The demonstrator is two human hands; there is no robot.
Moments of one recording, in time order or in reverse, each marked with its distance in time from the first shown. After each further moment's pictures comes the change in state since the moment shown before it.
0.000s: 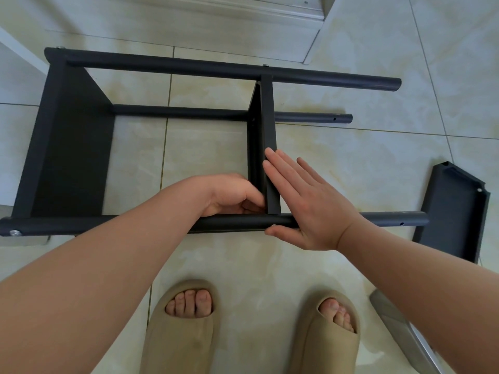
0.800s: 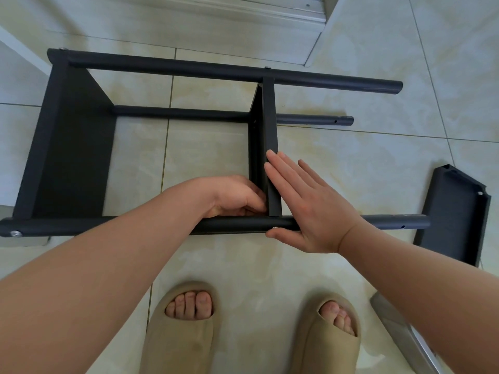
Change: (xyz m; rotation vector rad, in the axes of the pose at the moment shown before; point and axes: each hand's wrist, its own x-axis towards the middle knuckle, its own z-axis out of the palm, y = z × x) left_hand 0.004 -0.002 0.000 0.081 0.054 0.048; right_hand 0.000 0.001 0.002 -0.004 0.023 -0.004
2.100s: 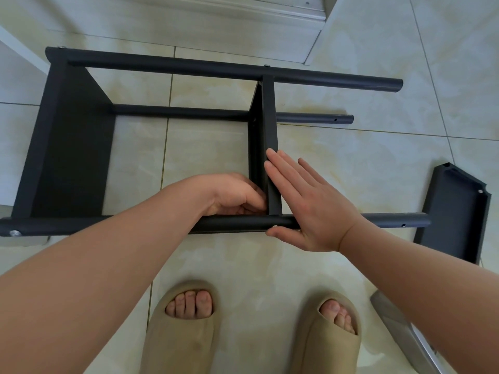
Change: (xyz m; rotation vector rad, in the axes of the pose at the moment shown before) left_hand 0.000 0.002 -0.001 -0.050 -0.019 -0.019; right_hand 0.000 0.000 0.000 0.006 0.004 -0.002
